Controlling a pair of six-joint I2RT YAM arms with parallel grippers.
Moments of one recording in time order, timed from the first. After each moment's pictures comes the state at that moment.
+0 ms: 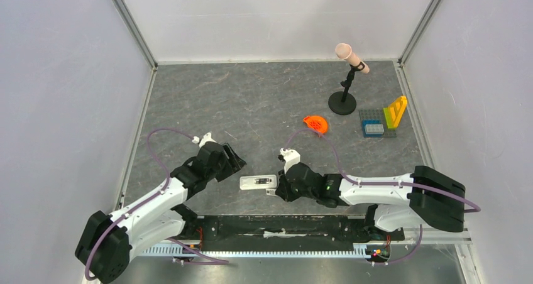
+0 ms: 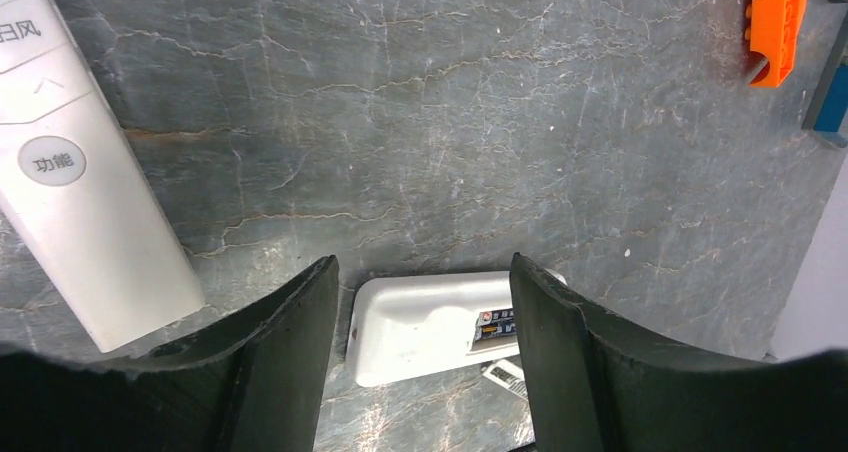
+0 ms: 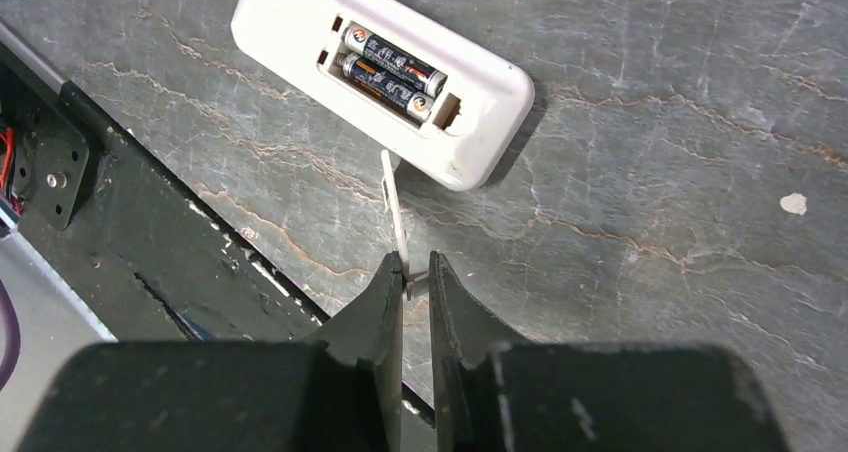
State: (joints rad) left arm -0.59 0.91 0.39 -0.26 -0.10 -1.00; right arm 1.19 1.32 0.54 0.05 0.16 0.68
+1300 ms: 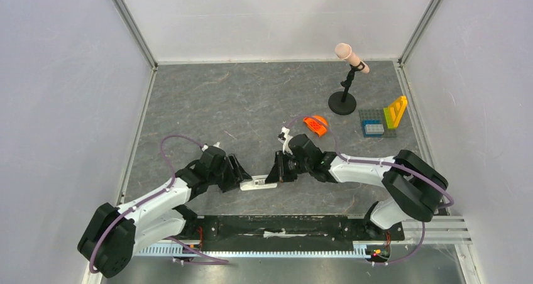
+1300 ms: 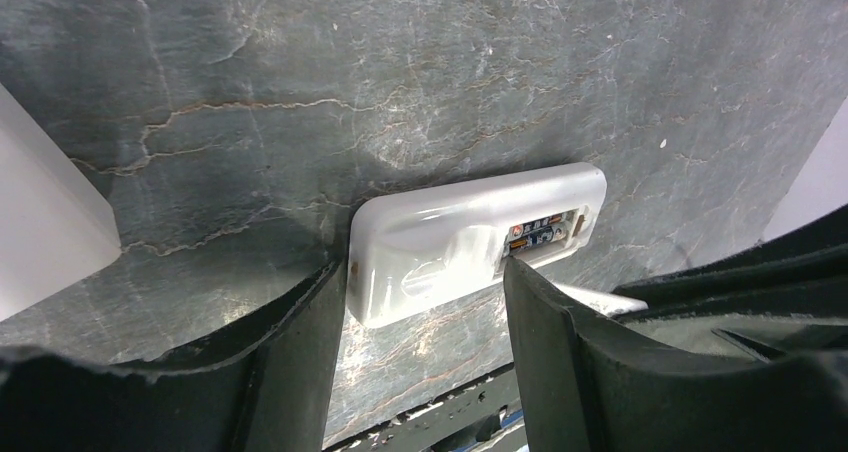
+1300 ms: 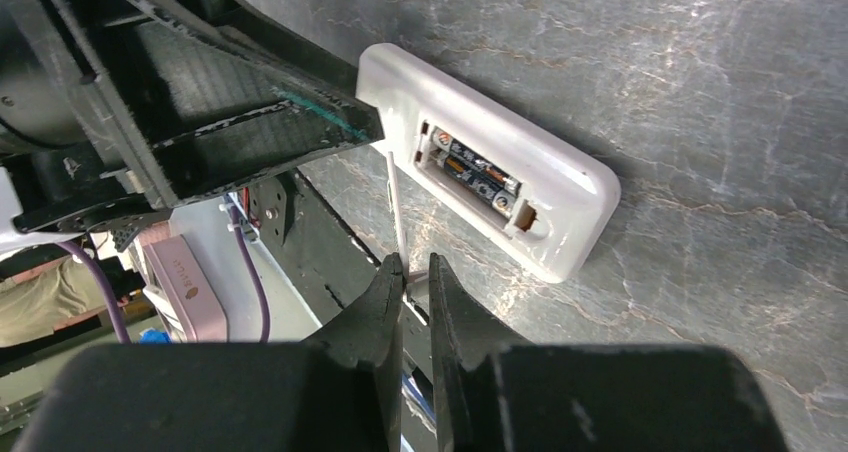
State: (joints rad) left arm -0.59 0.98 0.33 -0.23 0.16 -1.00; right arm 0.89 1.50 0.67 0.14 -0.37 0.87
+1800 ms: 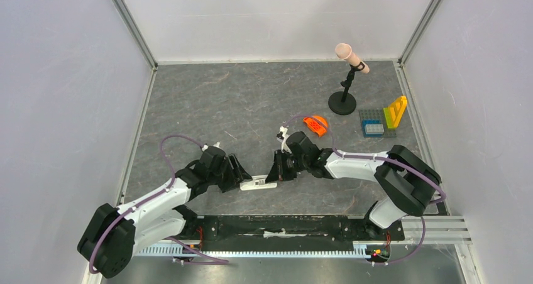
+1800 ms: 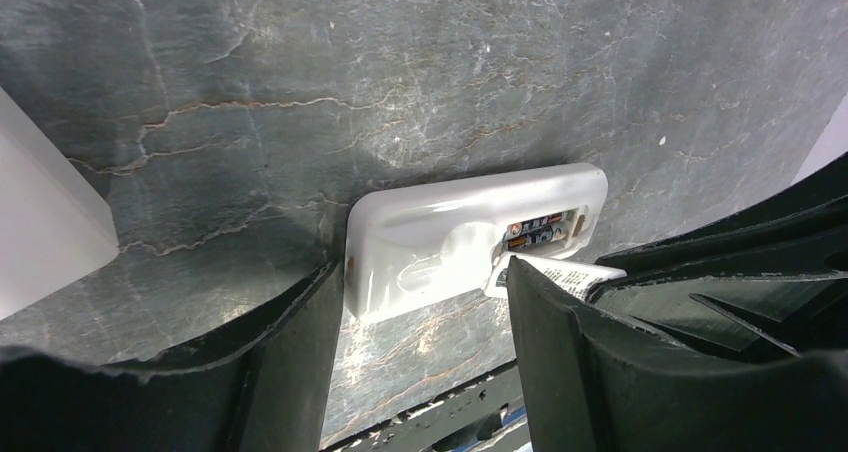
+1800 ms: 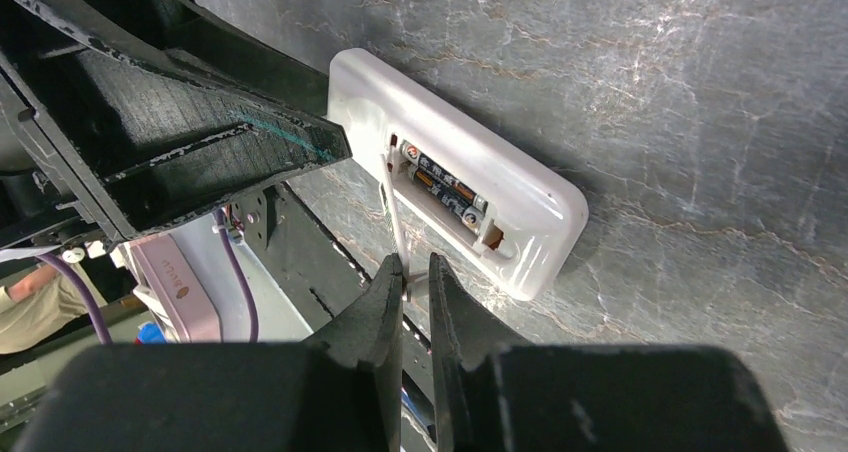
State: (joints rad) left arm -0.59 0.97 0.33 -0.23 0.16 -1.00; right arm 0.86 1.57 0.71 0.10 -0.40 0.84
